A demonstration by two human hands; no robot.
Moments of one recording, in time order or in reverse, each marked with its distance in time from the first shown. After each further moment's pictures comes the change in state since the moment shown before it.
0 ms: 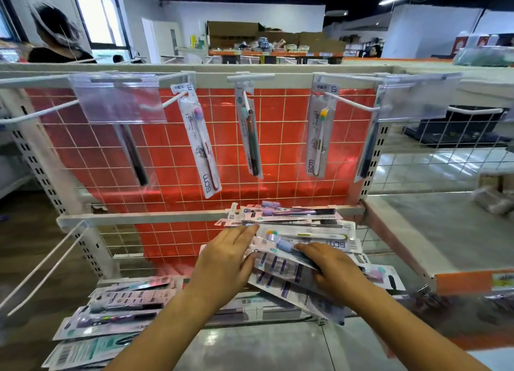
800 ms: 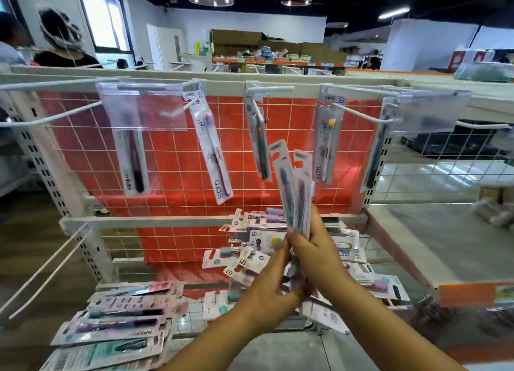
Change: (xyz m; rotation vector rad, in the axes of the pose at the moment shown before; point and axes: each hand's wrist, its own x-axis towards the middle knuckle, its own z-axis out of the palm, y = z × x) left_hand 0.004 0.060 0.004 -1.039 -0.335 -0.294; right_hand 0.013 -0.081 -0.048 1.088 0.374 0.111
